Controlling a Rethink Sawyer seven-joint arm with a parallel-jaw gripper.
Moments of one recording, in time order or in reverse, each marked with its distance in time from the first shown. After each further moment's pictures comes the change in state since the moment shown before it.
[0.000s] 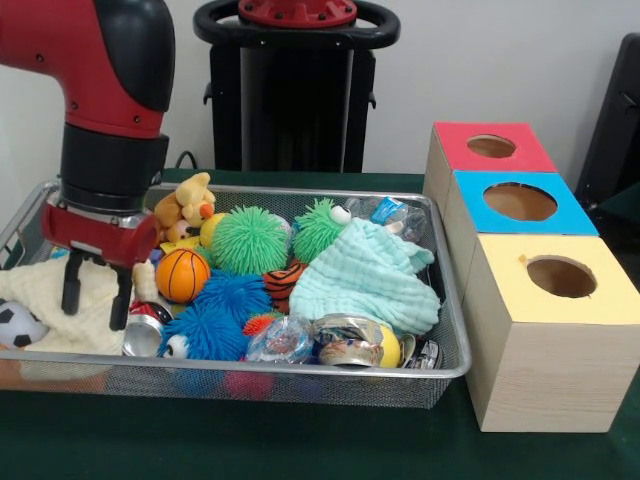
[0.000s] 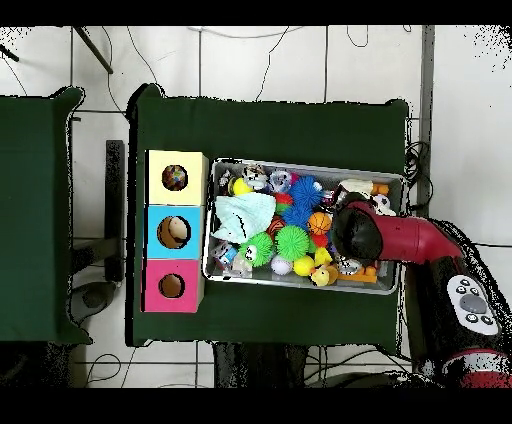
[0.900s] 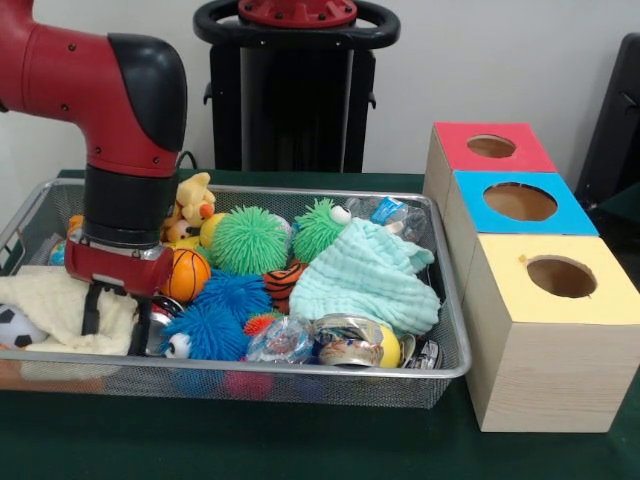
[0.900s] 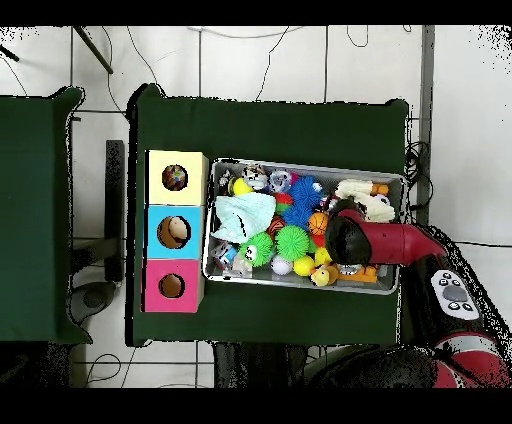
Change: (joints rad) arm -0.001 0.096 -0.009 -0.026 -0.069 -0.100 0.000
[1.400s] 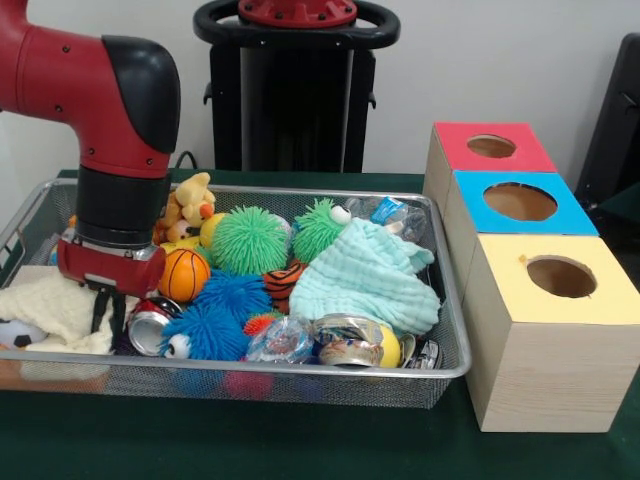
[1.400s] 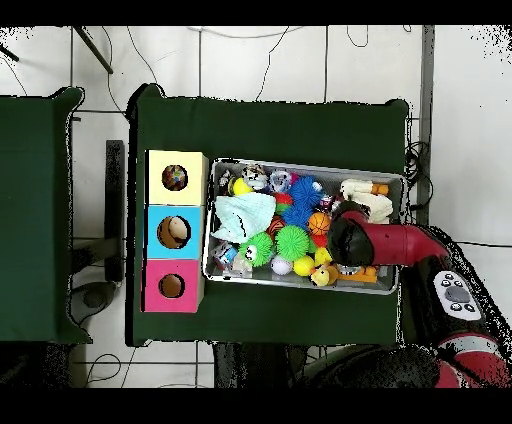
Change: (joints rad) arm -0.007 0.002 -0.003 -0.003 -0.022 0.000 0.000
